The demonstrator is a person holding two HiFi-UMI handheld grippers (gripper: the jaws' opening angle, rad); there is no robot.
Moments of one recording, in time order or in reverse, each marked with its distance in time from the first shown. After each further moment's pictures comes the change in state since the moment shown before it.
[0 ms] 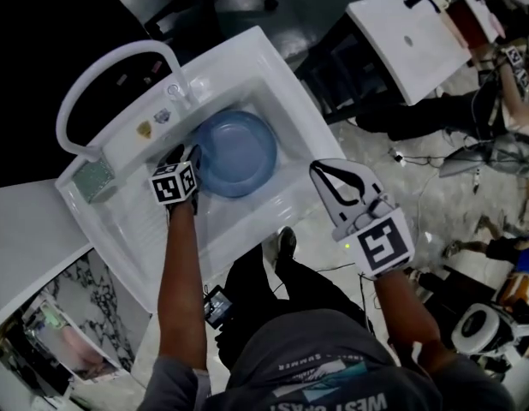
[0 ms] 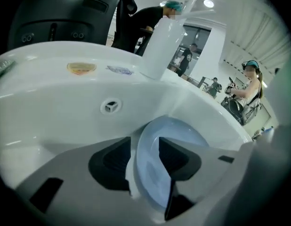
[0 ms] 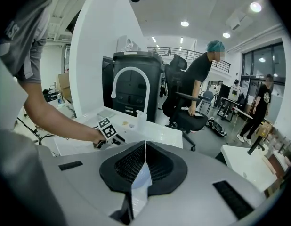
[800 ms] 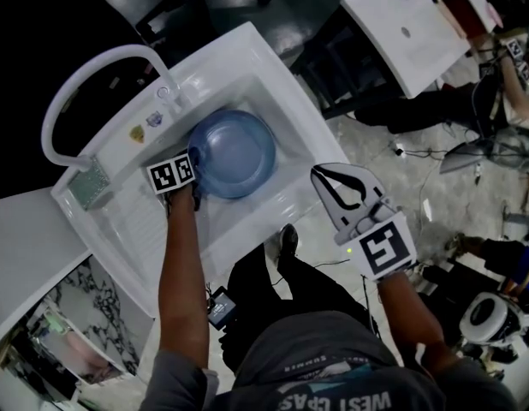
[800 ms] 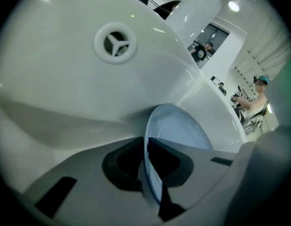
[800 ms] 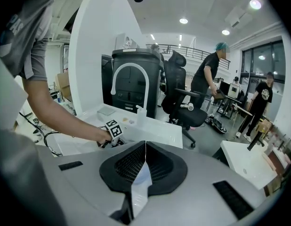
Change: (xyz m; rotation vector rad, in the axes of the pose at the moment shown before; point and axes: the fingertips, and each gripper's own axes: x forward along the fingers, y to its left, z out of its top) left arm 0.048 0.006 -0.038 -0.174 0.154 -0.061; right arm -0.001 -0.001 -0.018 0.027 0.022 -0.001
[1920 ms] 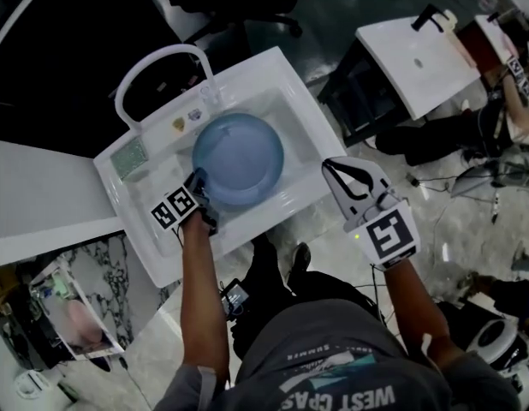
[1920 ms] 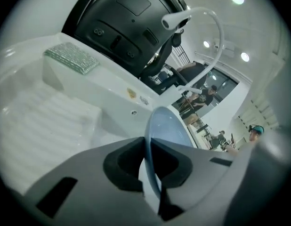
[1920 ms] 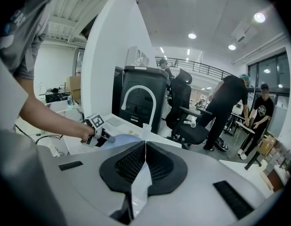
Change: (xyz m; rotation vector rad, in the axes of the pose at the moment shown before) left arm -0.174 -0.035 -0.008 -0.365 -0.389 -0.050; right arm -0.064 0.011 0.044 -0.104 -0.133 0.032
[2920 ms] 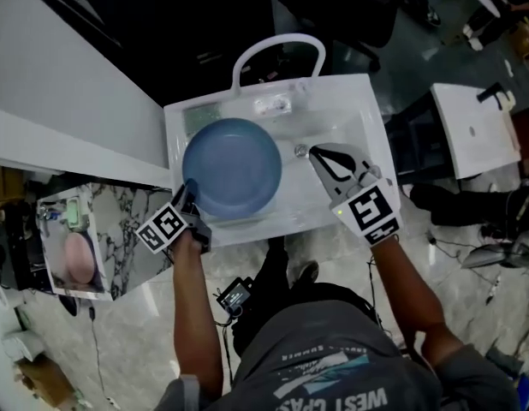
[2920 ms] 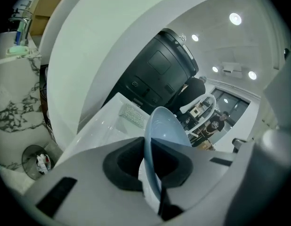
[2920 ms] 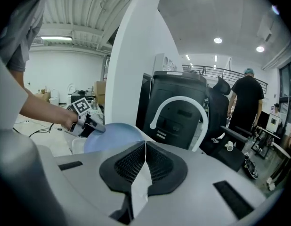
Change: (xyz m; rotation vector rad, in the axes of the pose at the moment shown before) left arm -0.217 0.080 0.055 -0.122 -0.330 0.128; right arm 0.118 0.107 0.086 -0.137 -0.120 0.297
